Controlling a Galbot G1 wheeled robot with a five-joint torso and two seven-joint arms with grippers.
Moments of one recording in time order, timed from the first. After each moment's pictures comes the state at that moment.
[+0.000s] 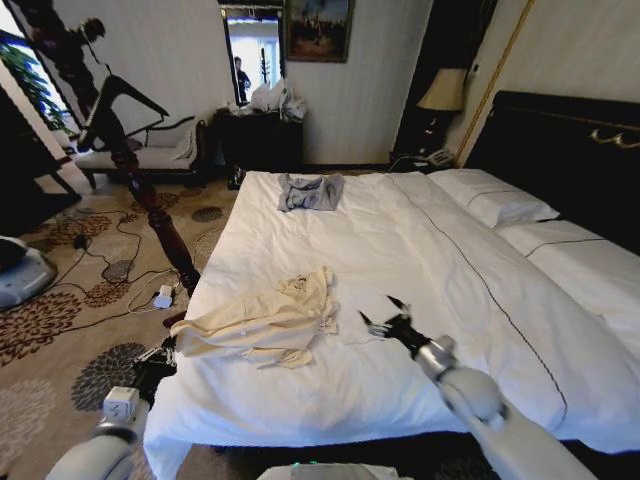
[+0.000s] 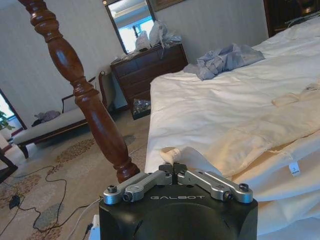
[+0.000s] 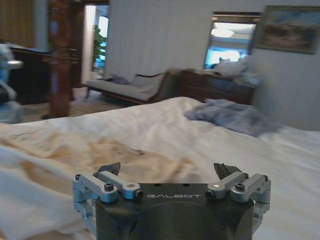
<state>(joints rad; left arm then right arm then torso) 1.96 -0.88 -0.80 -2.23 -0.37 0.11 -0.28 -1.28 0.87 0.26 1.97 0.40 -0.08 -0.09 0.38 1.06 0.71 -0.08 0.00</state>
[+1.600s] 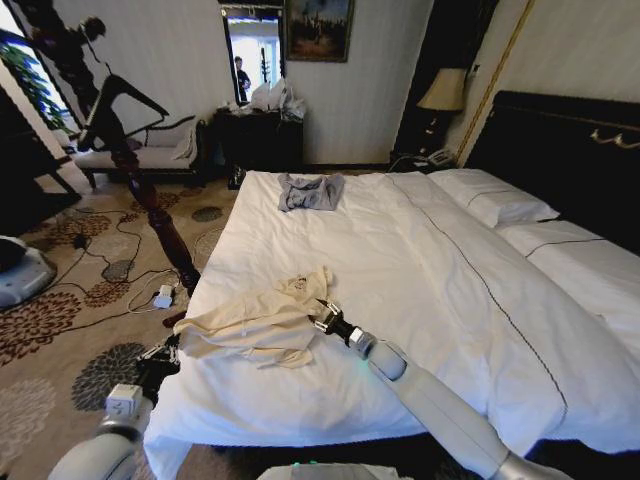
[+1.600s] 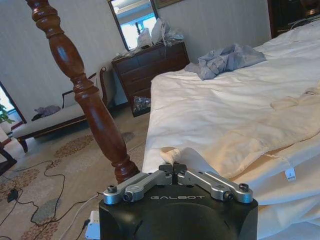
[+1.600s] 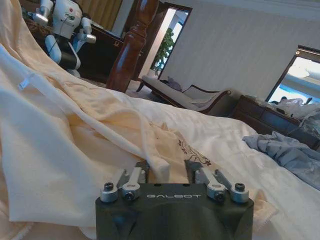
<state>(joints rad) 1.96 -0.88 -0.79 -2.25 -0.40 0.13 -0.30 -0.91 1.02 -0.13 1.60 0.04 0.09 -0.15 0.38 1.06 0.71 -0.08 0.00</state>
